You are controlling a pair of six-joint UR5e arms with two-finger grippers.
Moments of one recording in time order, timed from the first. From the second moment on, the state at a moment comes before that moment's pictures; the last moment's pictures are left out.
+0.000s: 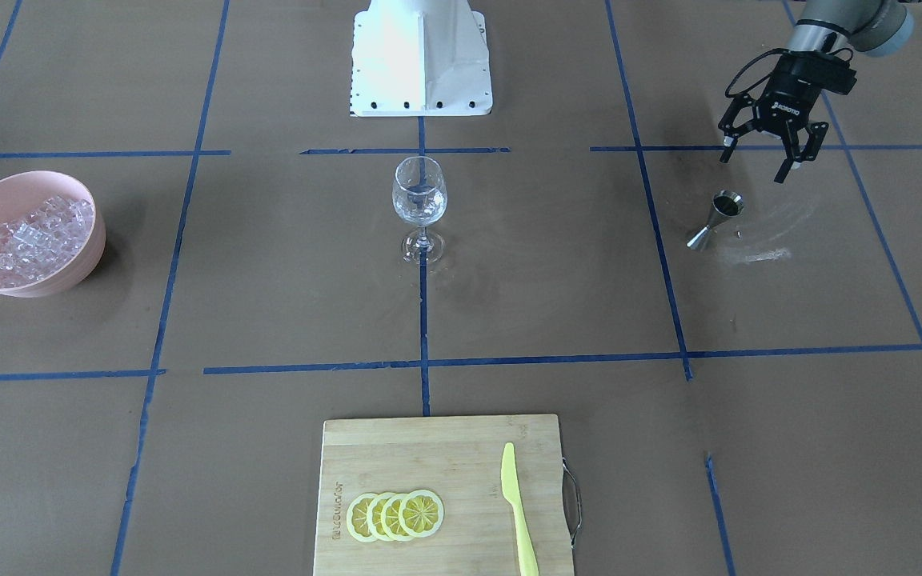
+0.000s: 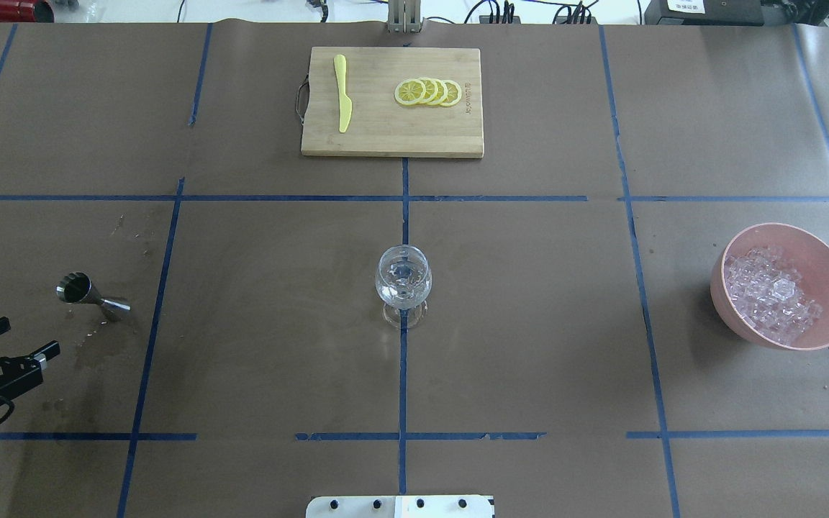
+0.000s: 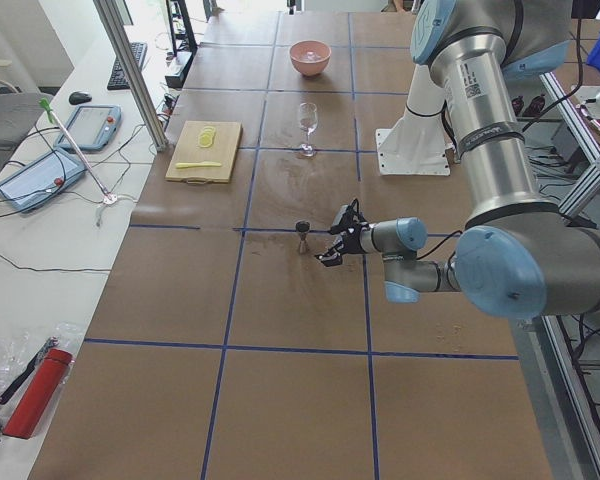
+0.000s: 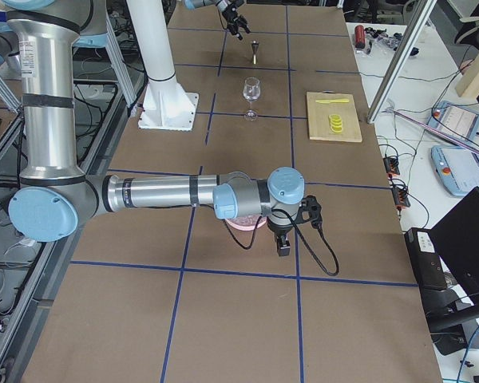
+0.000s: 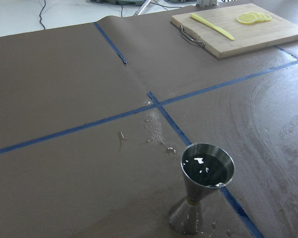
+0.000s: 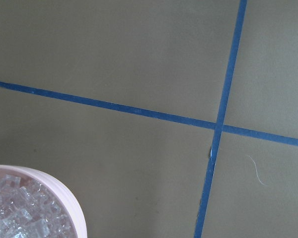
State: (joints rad) left arm -0.12 -1.10 -1.75 -3.16 -0.91 -0.98; right arm 1.49 -1.59 1.66 -1.47 2.41 -0.01
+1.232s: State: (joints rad) left arm -0.04 -1.37 -1.53 -3.16 -0.45 -1.07; right arm 1.49 -1.59 1.68 -1.47 2.41 -0.01
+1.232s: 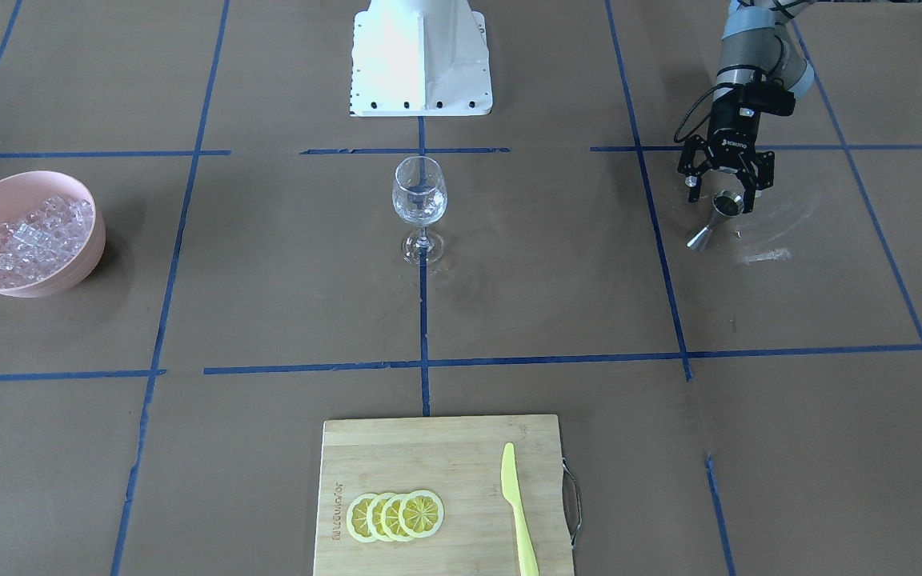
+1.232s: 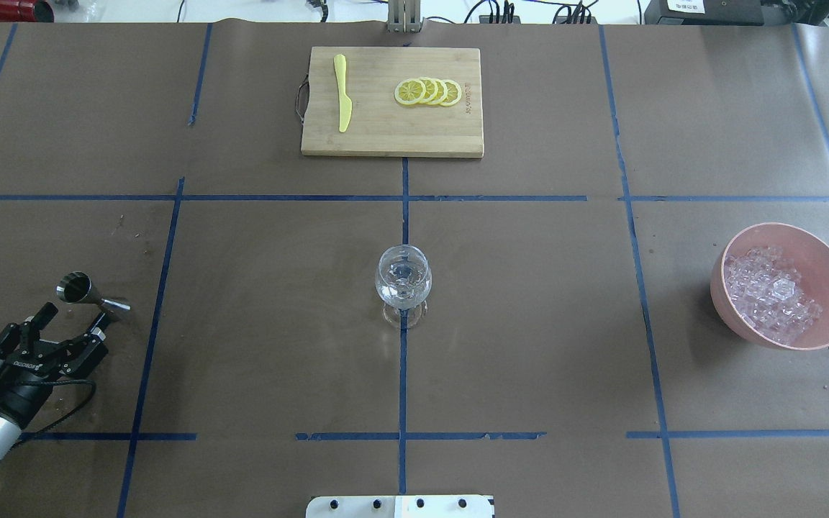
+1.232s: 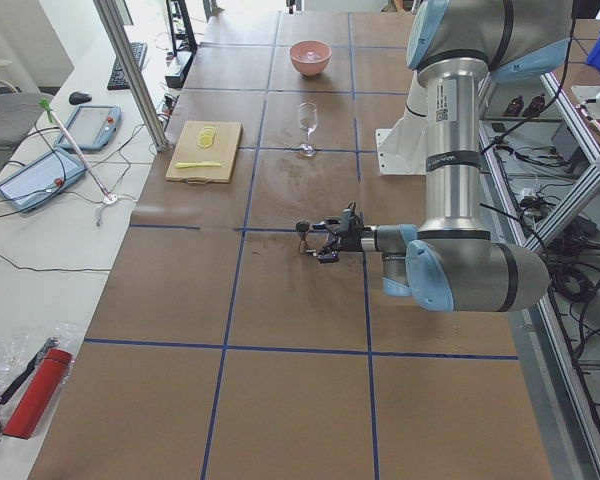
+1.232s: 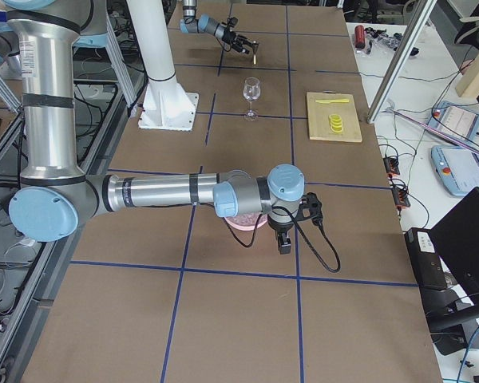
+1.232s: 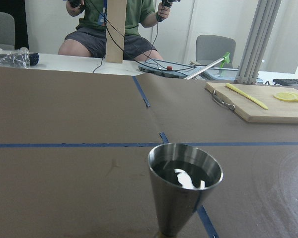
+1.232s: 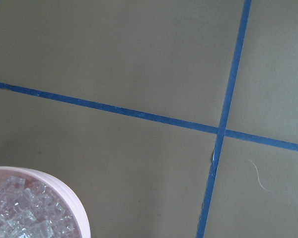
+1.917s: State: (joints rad) left arm -0.04 -1.45 -1.45 -3.16 -0.39 -0.97; right arm 1.49 -1.59 1.70 -1.47 2.41 -0.01
